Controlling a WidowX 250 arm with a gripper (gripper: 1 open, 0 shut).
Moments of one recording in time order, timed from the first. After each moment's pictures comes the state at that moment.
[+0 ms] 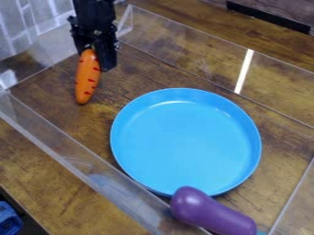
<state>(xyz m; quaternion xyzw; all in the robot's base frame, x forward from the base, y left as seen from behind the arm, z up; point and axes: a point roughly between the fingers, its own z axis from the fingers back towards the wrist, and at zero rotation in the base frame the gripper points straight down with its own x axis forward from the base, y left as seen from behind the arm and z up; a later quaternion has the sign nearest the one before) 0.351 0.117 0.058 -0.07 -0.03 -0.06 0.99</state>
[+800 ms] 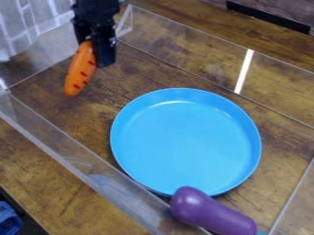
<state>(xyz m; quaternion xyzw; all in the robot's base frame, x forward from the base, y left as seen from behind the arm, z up) 0.332 0.080 0.104 -0.04 -0.04 -0.17 0.98</state>
